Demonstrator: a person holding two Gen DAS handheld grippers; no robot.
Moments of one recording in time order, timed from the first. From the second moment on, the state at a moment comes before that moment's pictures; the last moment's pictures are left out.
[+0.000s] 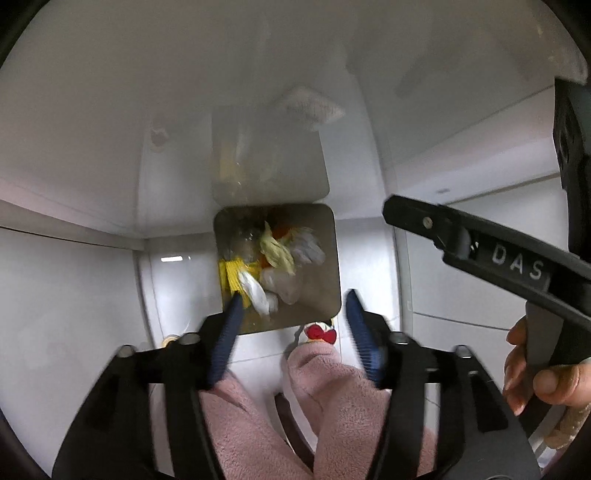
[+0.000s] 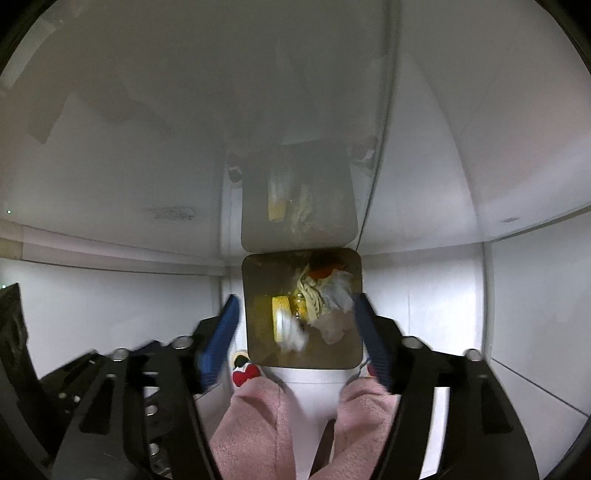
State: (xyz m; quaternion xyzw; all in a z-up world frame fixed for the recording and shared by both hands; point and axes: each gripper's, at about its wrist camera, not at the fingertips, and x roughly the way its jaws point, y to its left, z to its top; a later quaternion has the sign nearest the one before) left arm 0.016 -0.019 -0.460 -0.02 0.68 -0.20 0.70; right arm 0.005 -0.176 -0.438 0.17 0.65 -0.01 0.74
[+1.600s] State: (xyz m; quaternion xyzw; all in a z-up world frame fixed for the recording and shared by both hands) left arm 0.007 0.039 -0.024 0.01 0.32 -0.13 0.94; right arm -0.037 -0.201 -0.011 0.06 0.29 -0.06 0.95
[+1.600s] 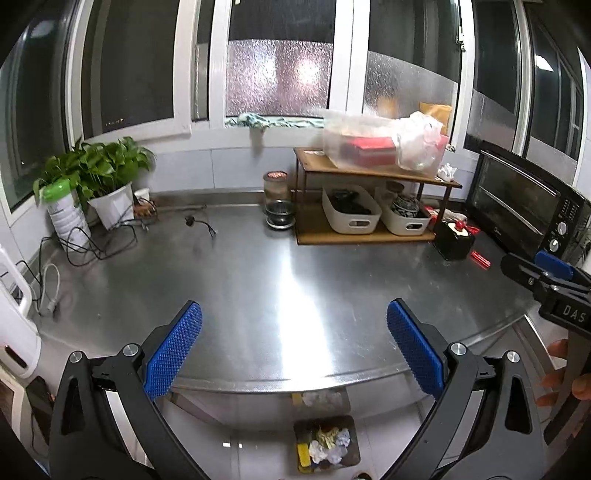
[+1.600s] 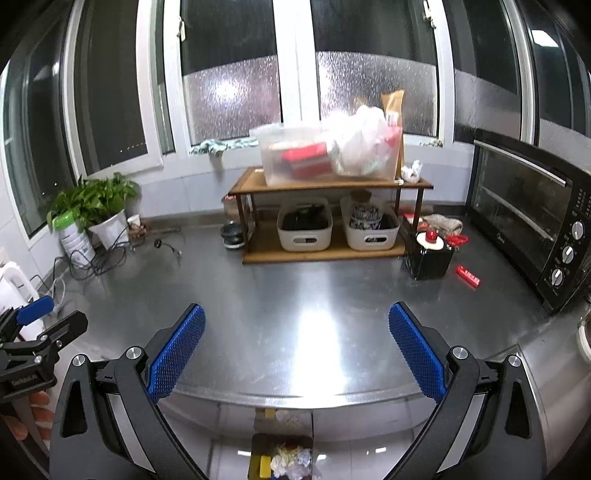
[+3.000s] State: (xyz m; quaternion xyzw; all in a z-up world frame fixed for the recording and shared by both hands) left arm 0.038 0.039 -0.015 0.02 0.30 -0.10 0.95; right arm -0.008 -0.197 -0.005 0.06 0.29 -0.06 0.95
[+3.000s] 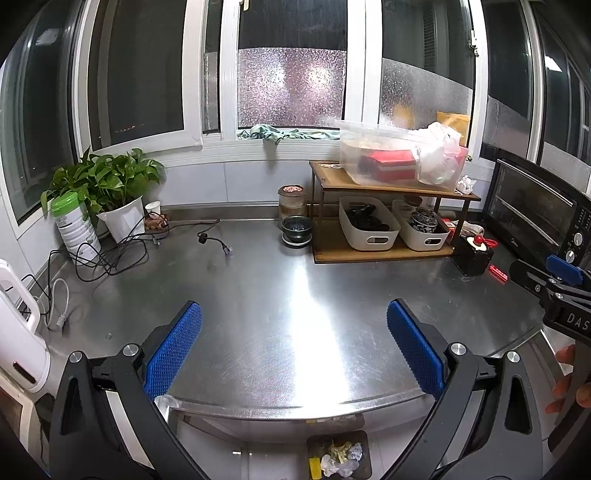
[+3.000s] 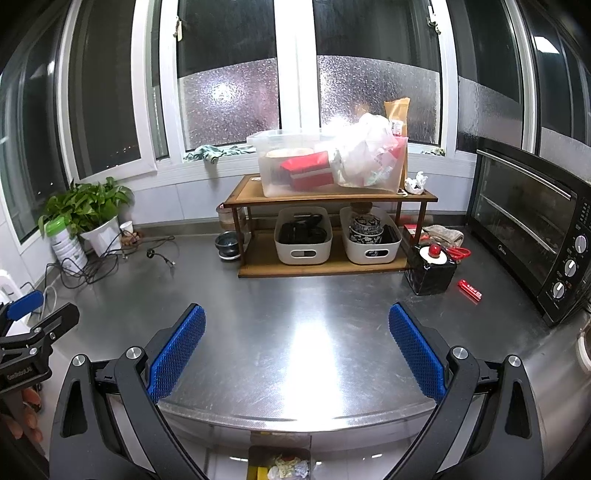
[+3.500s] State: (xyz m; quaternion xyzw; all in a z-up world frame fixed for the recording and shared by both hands) left arm 0.034 0.041 -0.014 0.02 0.30 -0.10 0.95; right arm -0.008 -0.193 -0.003 0.05 0.29 -0.06 0.95
